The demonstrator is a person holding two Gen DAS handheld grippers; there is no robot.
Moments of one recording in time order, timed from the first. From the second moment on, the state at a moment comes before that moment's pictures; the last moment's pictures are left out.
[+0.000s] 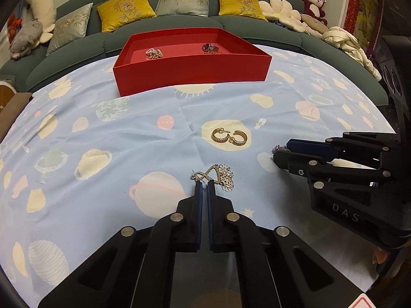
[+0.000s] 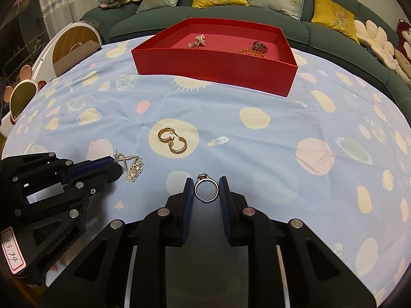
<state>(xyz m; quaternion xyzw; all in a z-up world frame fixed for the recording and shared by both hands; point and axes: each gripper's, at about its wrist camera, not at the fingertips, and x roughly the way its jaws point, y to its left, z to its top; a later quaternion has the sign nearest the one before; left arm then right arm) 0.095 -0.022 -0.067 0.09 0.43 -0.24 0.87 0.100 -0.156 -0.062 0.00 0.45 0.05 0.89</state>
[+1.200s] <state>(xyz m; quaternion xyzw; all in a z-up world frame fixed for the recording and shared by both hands) 0.097 -0.009 0.029 0.01 0.34 -0.27 0.90 0.089 -0.184 0.013 0.05 0.38 0.05 0.92</state>
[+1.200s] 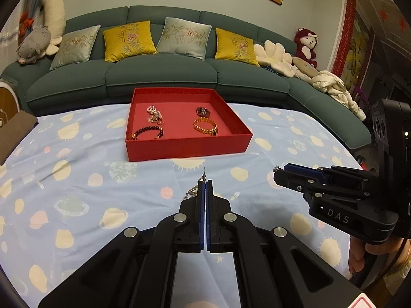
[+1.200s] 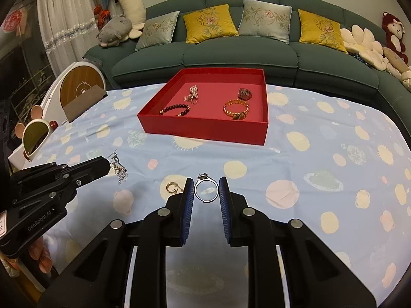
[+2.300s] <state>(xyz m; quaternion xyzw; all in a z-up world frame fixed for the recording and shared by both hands) 0.236 -0.039 0.108 0.03 0.24 -0.23 0.94 0.222 -0.224 0.094 0.10 0.30 0.03 0.95</state>
